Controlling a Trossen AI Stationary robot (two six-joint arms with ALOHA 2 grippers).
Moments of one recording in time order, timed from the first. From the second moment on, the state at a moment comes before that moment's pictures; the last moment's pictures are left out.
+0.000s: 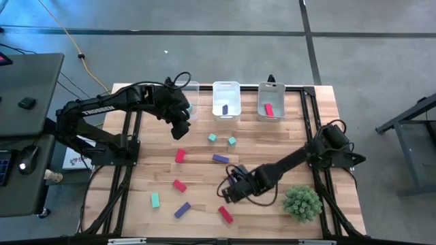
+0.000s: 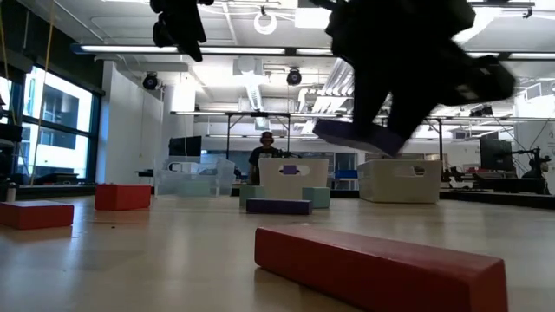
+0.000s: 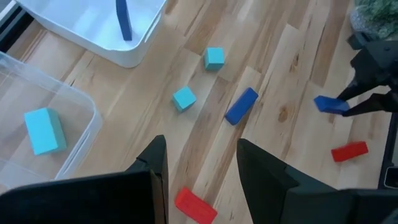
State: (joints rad) left arm 0.34 1.29 1.35 -1.04 0.07 -0.29; right arm 0.47 1.91 1.39 -0.65 0.12 1.55
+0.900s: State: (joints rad) left arm 0.50 1.38 1.35 -0.97 0.08 -0.21; right arm 0.03 1.87 1.39 -0.61 0.10 0.79
